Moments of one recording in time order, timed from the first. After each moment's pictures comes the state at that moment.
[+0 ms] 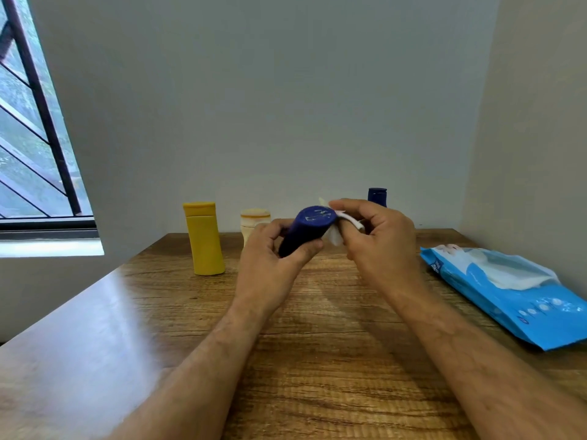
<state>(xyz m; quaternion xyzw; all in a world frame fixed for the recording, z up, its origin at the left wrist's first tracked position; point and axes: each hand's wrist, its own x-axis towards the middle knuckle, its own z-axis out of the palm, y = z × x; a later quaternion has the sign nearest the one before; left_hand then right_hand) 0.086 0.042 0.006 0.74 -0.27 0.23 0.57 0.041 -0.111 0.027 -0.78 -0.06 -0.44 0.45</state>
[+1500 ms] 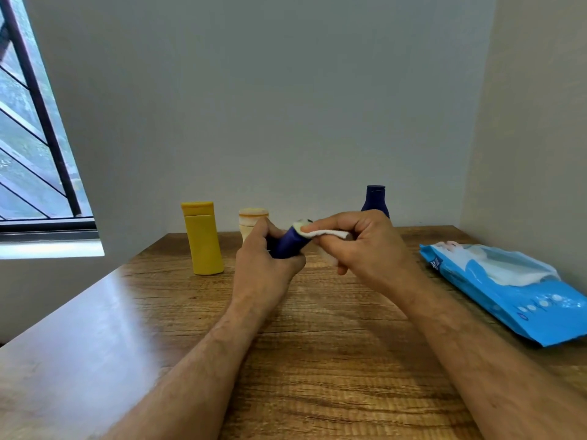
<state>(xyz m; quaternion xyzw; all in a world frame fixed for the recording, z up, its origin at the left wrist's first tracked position) 0.091 0.044 -0.002 0.77 -0.21 0.22 0.55 0.031 -0.108 0.031 -0.81 -0.13 -0.29 0.50</state>
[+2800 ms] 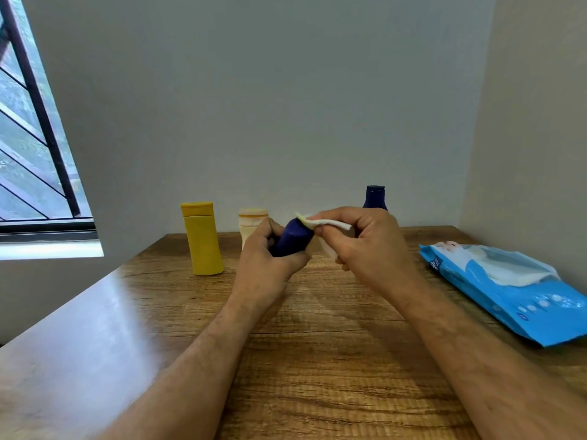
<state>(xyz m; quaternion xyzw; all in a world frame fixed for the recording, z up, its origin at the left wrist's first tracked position) 0.097 0.043 -0.002 0.72 -0.25 0.16 0.63 0.034 -0.107 0.031 -0.79 -0.13 -0.35 0.48</state>
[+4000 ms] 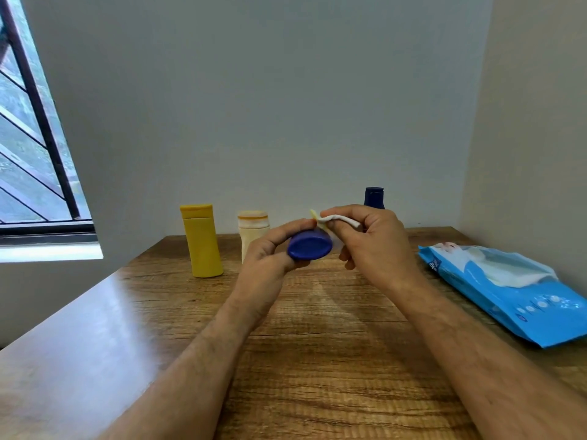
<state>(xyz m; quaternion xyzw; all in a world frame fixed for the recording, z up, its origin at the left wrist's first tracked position) 0.096 0.044 0.000 0.60 -0.33 0.02 0.73 0.044 -0.115 0.028 -0.78 -0.04 -0.35 0.52</state>
